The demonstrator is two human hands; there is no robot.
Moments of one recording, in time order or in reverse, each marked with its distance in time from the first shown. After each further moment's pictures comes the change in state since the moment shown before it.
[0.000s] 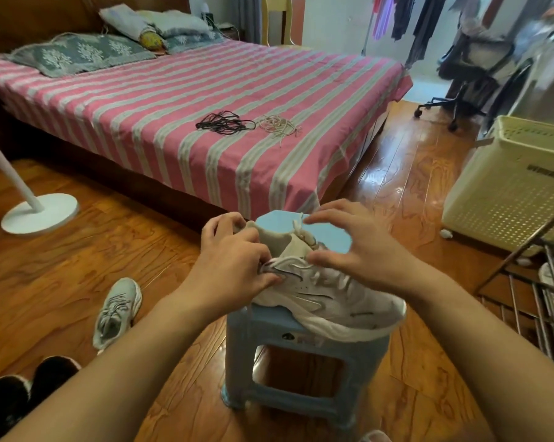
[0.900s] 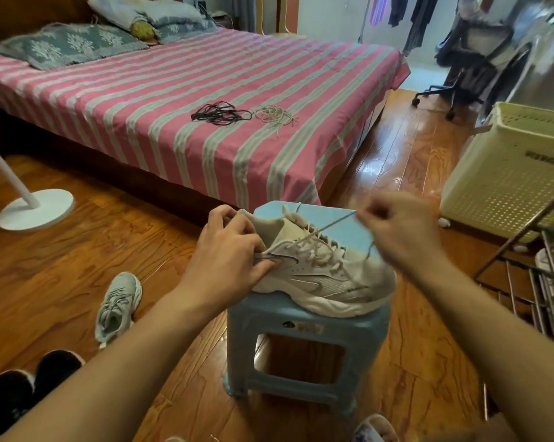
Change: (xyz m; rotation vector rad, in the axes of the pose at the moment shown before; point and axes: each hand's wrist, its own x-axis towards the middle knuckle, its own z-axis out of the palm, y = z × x) left_hand -0.008 -0.004 0.012 -0.048 0.090 -0.041; right_hand -0.013 0.016 -0.007 -0.037 0.447 0.272
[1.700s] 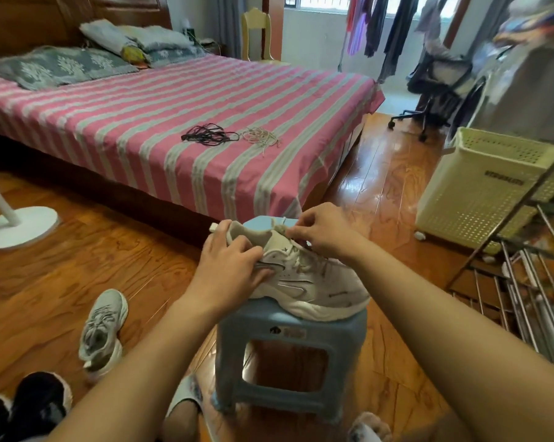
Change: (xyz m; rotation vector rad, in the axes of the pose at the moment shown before) left_hand 0.004 0.005 0.014 0.130 -0.091 0.053; right_hand 0.030 -0.028 0.041 0.022 -0.419 0.145
